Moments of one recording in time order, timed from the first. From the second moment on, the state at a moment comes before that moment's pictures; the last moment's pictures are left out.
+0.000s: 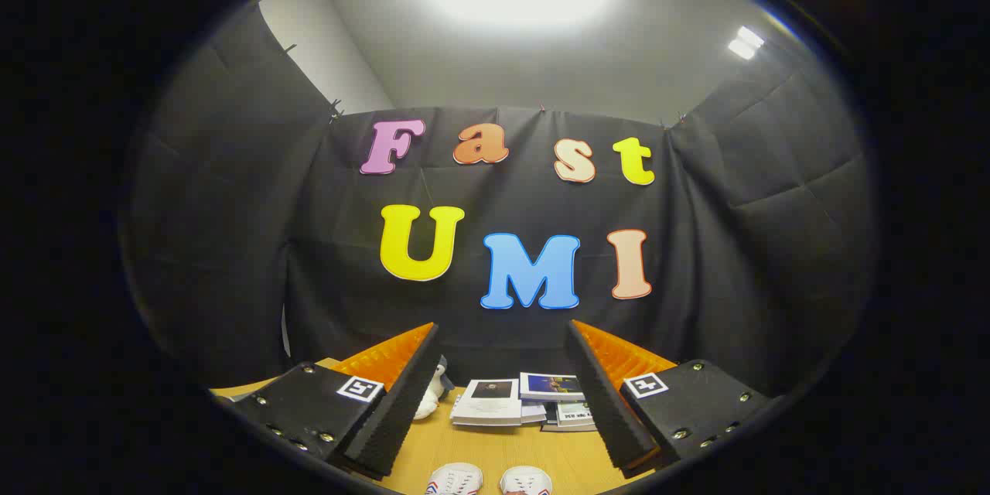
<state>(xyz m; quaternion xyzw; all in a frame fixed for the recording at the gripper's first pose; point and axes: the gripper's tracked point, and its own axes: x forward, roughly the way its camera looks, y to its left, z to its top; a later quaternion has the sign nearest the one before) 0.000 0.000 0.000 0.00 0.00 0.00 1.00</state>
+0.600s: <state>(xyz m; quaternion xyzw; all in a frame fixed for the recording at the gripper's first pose) 0.006 0.001 0.005 -0.01 -0.01 0.00 1.00</state>
